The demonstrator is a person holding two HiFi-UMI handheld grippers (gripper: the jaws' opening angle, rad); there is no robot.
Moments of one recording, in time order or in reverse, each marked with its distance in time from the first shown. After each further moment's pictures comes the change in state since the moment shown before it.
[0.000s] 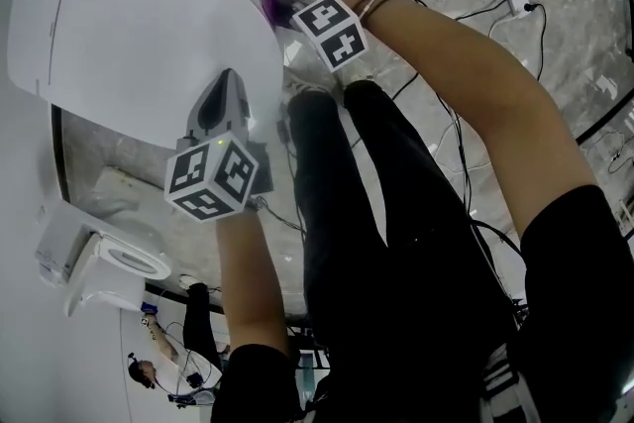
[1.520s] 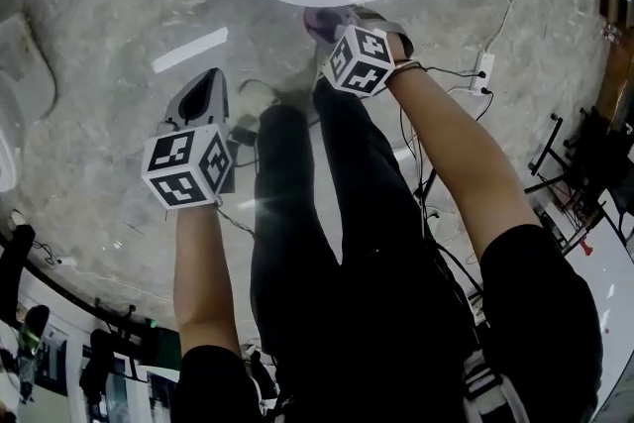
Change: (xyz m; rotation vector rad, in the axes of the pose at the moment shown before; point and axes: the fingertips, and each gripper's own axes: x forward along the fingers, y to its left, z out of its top) left arm -0.183 0.123 -0.267 -0.375 -0.120 0.137; right arm 0.073 0.152 0.166 0.175 0.130 0.003
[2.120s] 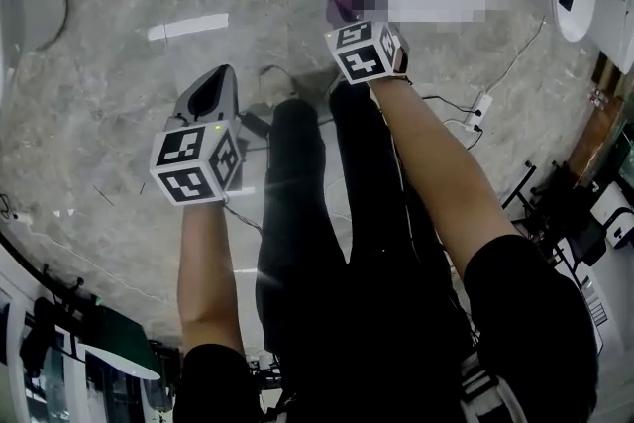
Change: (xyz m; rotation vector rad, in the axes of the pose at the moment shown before) left arm -0.071 0.103 -0.052 -0.206 -0.083 0.090; right arm 0.050 -0.018 0.104 0.371 -0.009 -0.286
